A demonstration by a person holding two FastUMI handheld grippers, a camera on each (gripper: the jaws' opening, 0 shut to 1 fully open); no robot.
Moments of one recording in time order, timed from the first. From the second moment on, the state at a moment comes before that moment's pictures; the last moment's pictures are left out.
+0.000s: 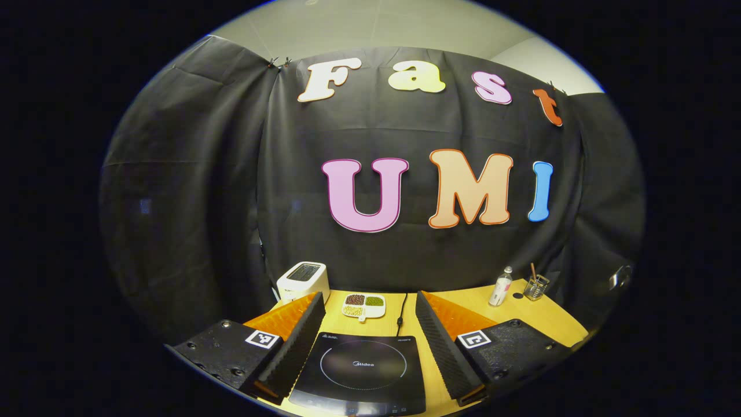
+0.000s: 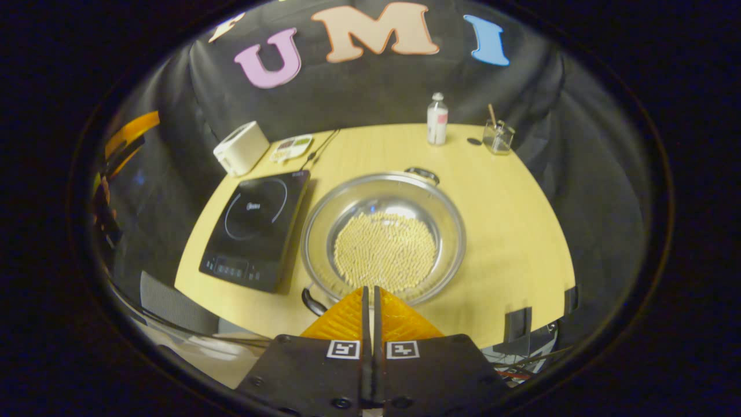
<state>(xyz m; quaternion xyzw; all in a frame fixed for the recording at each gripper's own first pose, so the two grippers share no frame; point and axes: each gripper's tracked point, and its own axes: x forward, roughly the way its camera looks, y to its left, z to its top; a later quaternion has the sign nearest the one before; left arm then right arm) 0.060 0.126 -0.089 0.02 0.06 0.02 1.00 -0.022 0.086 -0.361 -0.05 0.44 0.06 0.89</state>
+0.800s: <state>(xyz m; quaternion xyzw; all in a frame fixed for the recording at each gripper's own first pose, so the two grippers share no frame) 0.080 0.164 -0.125 0.03 0.08 -0.01 1.00 -0.059 0.108 -0.460 -0.09 0.57 0.02 0.82</state>
